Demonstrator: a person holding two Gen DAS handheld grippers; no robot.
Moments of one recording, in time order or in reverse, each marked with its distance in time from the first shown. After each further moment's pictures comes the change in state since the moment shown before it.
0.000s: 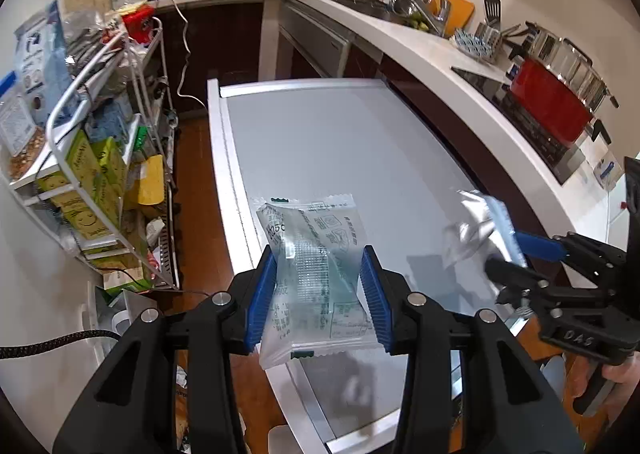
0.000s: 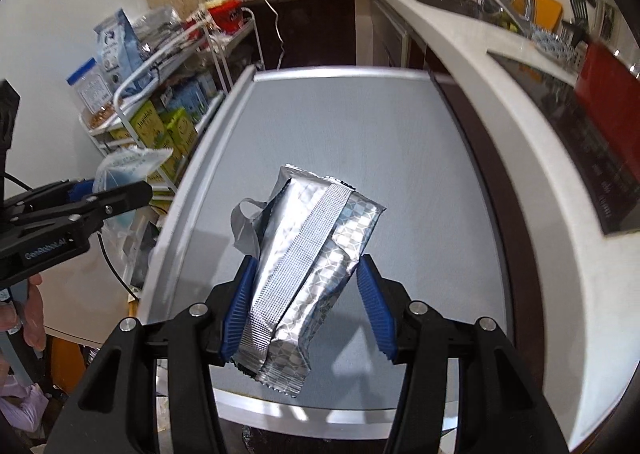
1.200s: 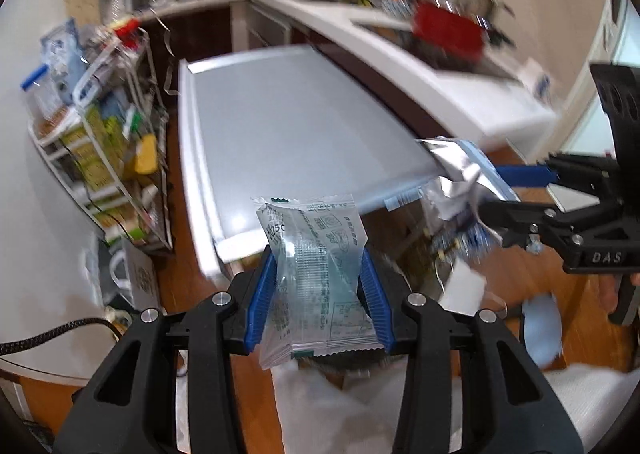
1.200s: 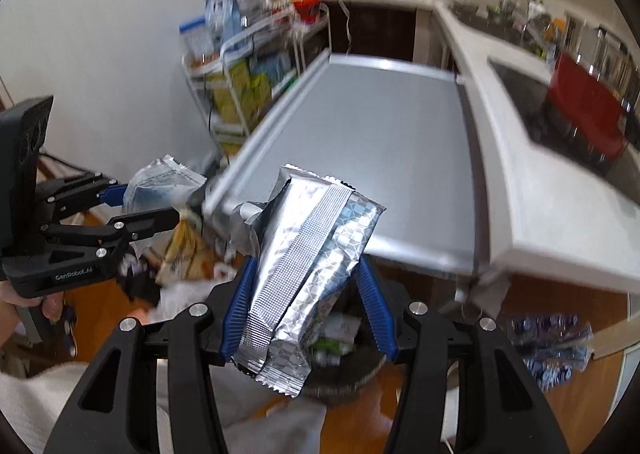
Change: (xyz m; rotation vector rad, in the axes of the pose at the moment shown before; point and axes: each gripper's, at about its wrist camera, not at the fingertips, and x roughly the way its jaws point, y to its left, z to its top) left arm -0.110 -0.125 -0.170 0.113 0.053 -0.012; right arm -0.144 -0.023 -0.160 -0.203 0.089 0.157
